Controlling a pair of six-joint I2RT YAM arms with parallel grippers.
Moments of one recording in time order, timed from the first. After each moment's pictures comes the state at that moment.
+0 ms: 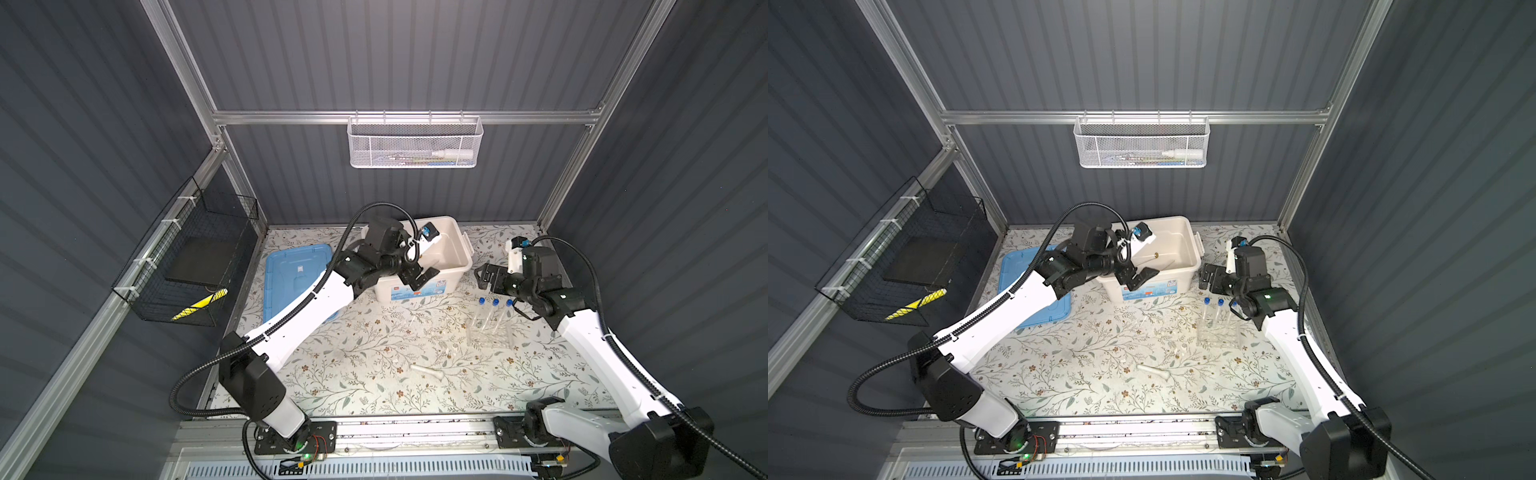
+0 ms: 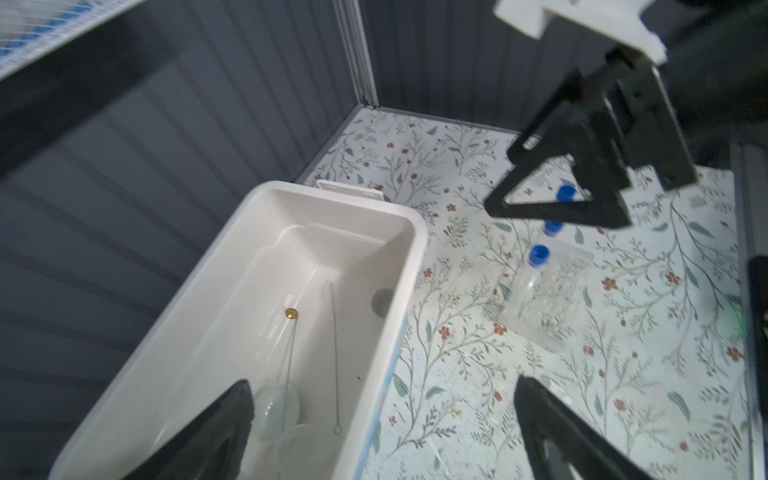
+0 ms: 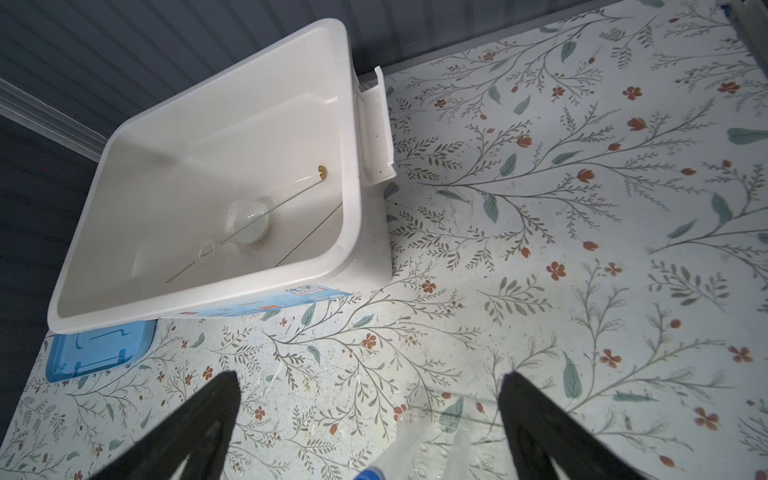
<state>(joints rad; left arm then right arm) -0.78 1.55 1.51 -0.51 0.23 0.37 0.21 1.12 1.00 -0.53 -0.09 0.36</state>
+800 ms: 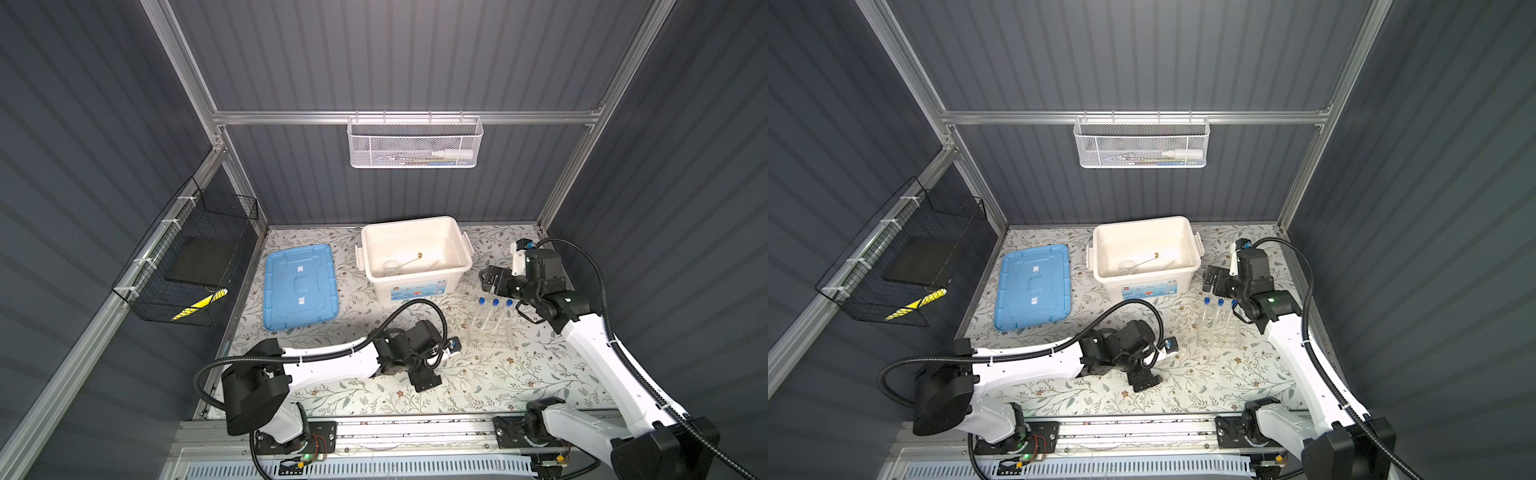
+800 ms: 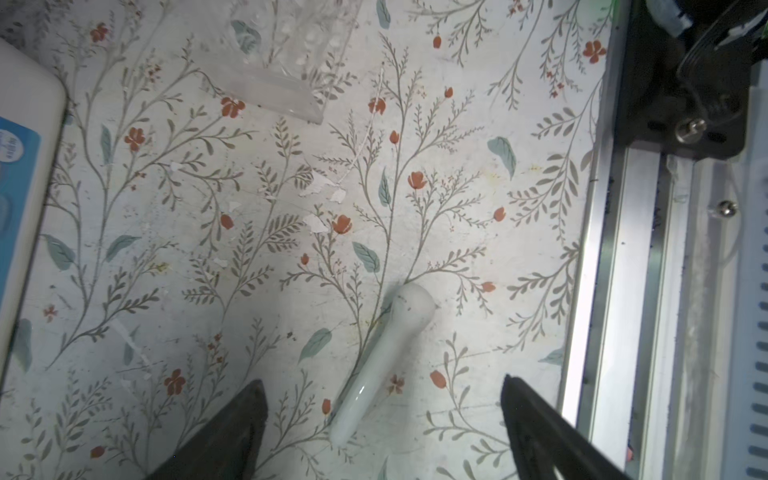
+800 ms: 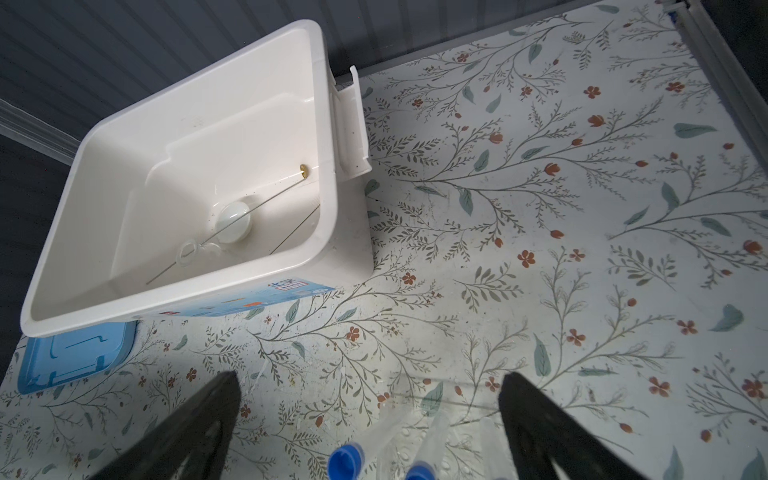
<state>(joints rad) -1.18 1.56 0.97 -0.39 0.06 0.20 0.20 1.10 1.00 -0.57 -0.05 0.35</state>
